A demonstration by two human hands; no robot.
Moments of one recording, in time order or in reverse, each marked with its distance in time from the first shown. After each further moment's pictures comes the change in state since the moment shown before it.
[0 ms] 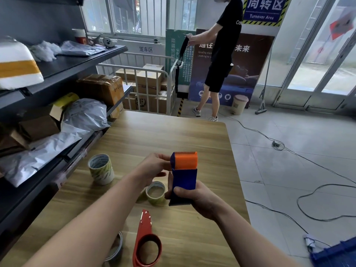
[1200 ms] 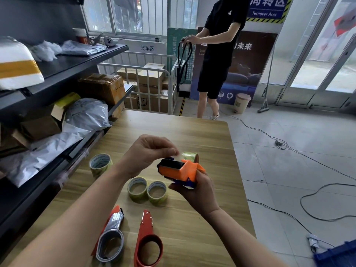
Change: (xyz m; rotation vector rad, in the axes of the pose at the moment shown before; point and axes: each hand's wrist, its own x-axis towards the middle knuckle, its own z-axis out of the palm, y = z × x) left_hand -0.037 0.042 -0.026 -0.007 -0.206 0.613; right_hand 0.021 0.017 0.003 -0.781 0.665 -0.646
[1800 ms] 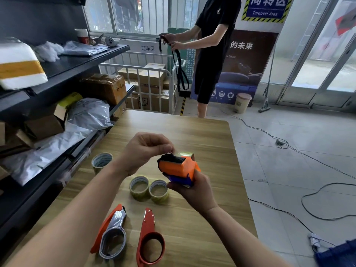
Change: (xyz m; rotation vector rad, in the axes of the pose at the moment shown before) left_hand -0.008 0.007 -0.005 0.033 0.026 0.004; right_hand -0.003 -0.010 0.006 0.110 -0.084 0.168
